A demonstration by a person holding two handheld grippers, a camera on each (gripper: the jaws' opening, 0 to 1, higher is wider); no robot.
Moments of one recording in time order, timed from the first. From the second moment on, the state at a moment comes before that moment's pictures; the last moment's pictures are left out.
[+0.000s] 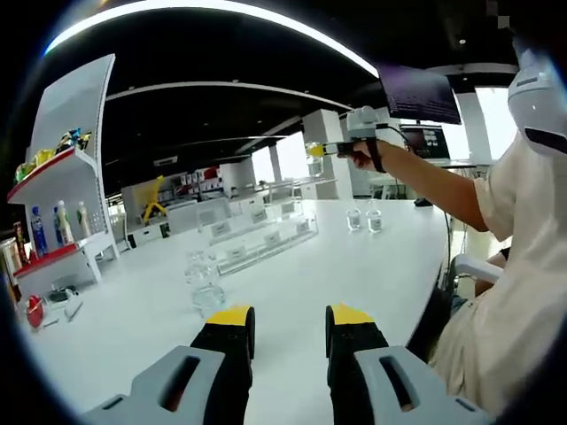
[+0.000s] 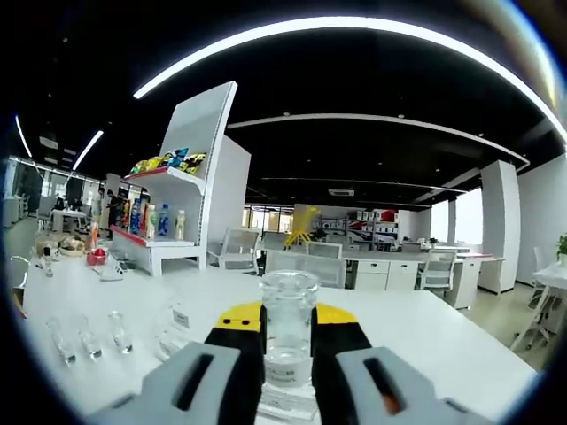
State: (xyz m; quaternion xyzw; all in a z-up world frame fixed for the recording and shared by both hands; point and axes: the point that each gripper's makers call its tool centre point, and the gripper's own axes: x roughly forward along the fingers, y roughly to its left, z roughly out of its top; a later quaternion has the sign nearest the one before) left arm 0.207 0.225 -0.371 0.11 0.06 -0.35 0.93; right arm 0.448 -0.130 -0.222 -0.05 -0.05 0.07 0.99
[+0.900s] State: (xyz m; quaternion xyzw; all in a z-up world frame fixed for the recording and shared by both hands) left arm 0.212 0.227 -0.375 0.10 0.06 -0.36 0.93; right arm 0.508 -0.134 -0.200 -0.03 -0.07 0.06 1.00
